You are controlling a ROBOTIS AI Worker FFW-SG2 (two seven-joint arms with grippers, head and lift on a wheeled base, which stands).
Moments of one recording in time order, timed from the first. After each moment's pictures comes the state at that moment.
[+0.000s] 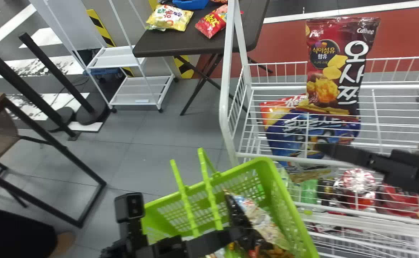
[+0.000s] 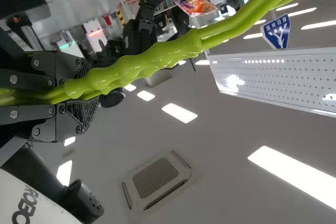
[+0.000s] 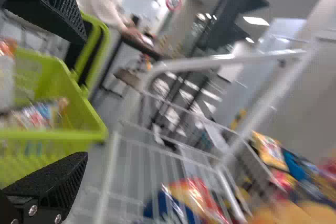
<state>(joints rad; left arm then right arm) 0.55 0.08 0.43 -2.03 0.62 1.14 -1.57 0.11 -0.15 -0.11 -1.99 -0.90 1.14 0.36</state>
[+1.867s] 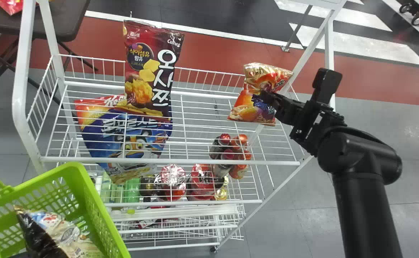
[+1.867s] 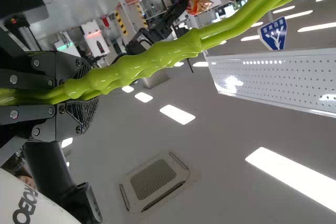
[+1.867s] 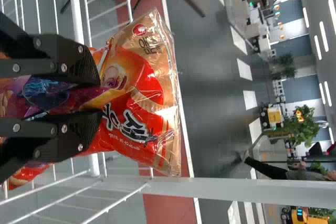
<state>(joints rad) 0.56 0.08 0.44 -2.03 0.62 1.14 -1.57 -0.14 -0.28 -0.26 -1.62 -0.39 0.67 0.20</state>
